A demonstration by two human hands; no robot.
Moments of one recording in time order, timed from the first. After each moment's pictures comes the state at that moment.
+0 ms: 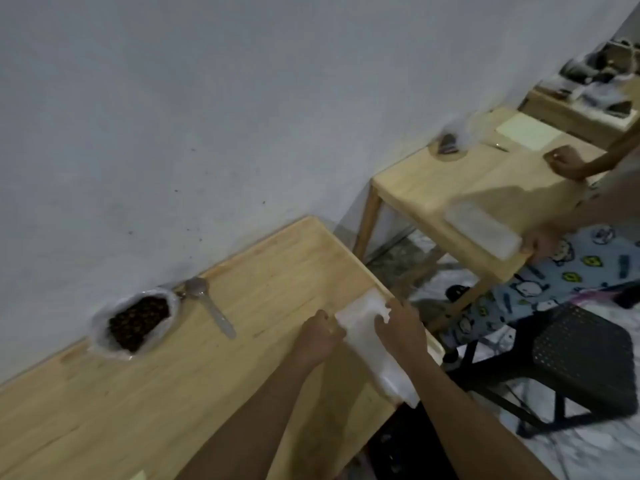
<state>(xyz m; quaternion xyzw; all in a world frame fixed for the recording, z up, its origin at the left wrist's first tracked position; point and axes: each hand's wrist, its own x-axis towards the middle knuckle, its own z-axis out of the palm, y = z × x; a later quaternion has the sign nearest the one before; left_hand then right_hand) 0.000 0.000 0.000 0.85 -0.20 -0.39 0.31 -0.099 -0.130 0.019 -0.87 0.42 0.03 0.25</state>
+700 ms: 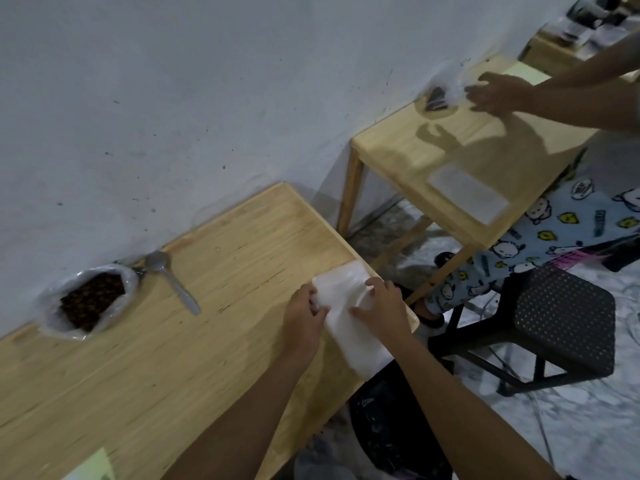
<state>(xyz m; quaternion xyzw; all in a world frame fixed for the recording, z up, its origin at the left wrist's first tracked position) -0.047 -0.017 -0.010 0.86 -0.17 -0.19 0.45 -0.118 -0.154 -0.012 -0.86 0.40 0.04 0.30</state>
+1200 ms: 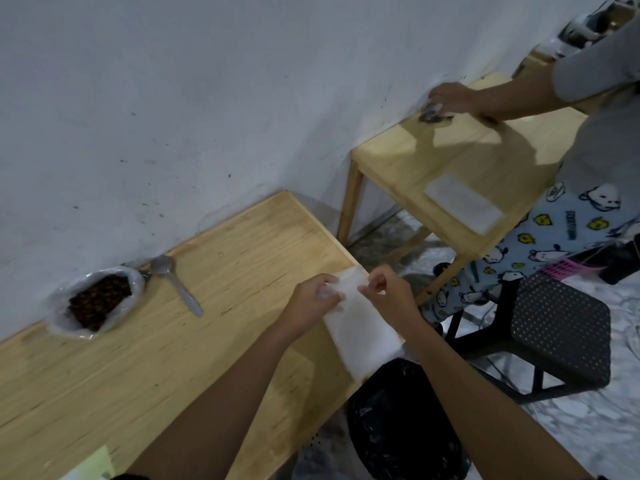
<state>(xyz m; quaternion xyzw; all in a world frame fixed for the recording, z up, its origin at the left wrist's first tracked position) -0.014 -0.029 0.032 0.73 -0.22 -0.38 0.52 -0.116 -0.176 0.023 -0.82 0.34 -0.08 0.45</state>
